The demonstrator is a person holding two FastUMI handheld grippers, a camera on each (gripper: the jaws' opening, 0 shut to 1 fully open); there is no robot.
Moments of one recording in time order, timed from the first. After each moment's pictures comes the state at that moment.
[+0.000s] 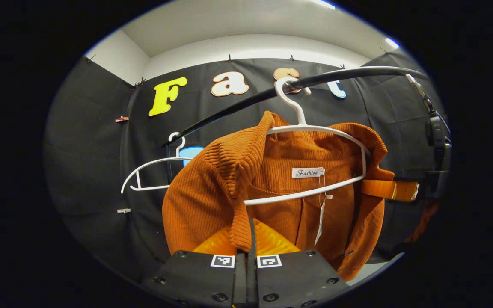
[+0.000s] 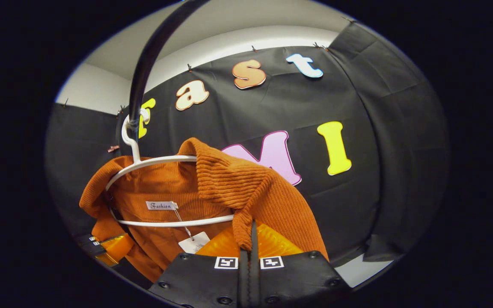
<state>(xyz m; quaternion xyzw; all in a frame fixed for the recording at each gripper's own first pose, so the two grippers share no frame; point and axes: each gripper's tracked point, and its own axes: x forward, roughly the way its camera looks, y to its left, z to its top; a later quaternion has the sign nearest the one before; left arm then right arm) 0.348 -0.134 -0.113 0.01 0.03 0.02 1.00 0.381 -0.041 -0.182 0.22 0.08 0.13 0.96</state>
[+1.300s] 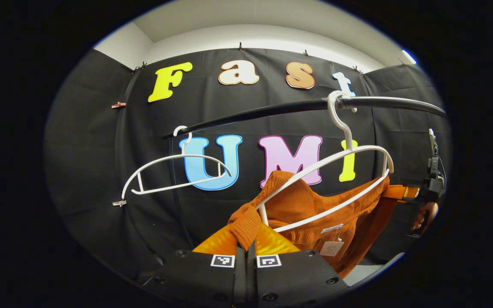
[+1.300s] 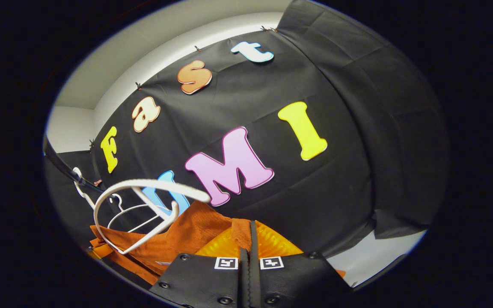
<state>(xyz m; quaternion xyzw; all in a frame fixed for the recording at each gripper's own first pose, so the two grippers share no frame) 0.361 -0.081 -0.084 -0.02 0.08 0.00 1.00 0.430 -0.132 -0.216 0.32 0.13 0.07 0.94</state>
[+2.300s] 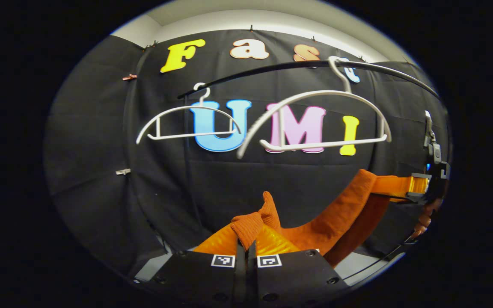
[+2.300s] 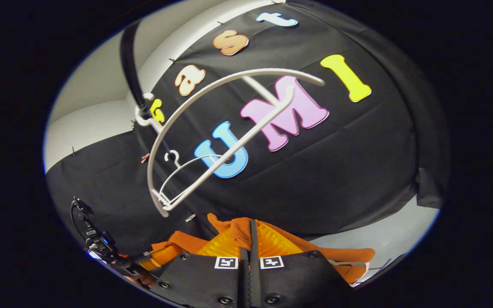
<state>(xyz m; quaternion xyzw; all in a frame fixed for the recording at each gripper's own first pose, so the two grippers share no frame) 0.288 -0.087 -0.181 -0.05 0.16 -0.03 0.99 0.312 0.052 -0.223 0.33 0.20 0.26 0.88</state>
